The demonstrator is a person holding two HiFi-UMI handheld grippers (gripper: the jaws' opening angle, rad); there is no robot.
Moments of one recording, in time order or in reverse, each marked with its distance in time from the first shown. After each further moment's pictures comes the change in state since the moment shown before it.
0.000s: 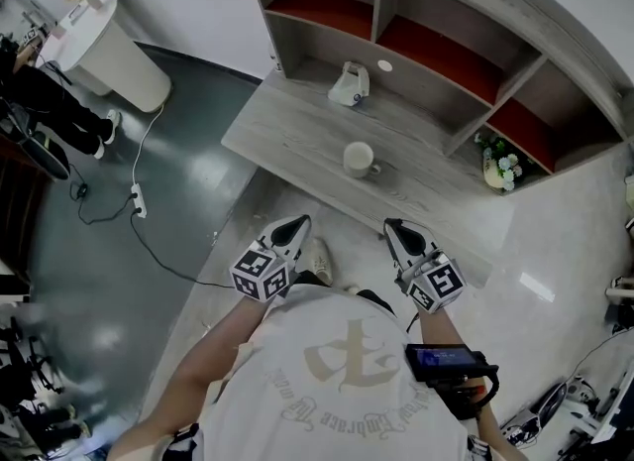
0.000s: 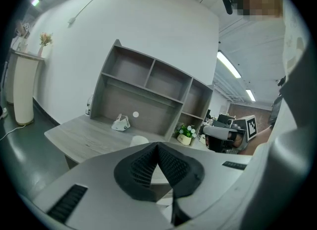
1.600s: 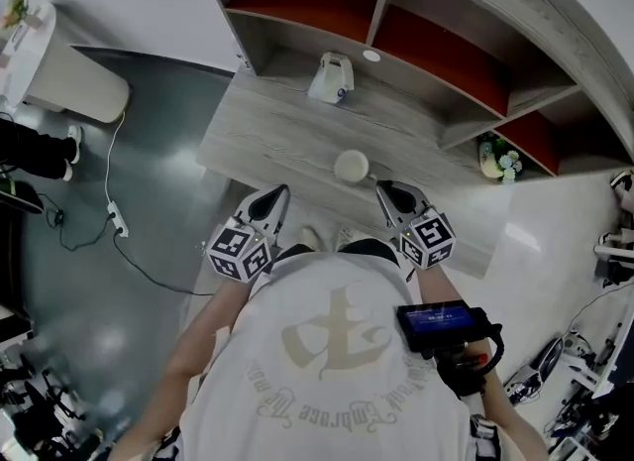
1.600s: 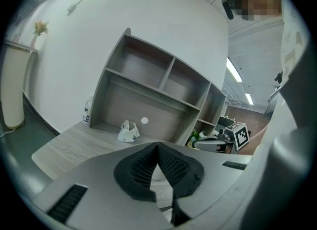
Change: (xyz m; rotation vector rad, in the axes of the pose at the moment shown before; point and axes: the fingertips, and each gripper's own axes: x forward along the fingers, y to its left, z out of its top) left arm 0.083 0.122 0.069 -0.020 0.024 -0.054; right arm 0.127 -0.115 -0.029 0.008 0.231 -0.143
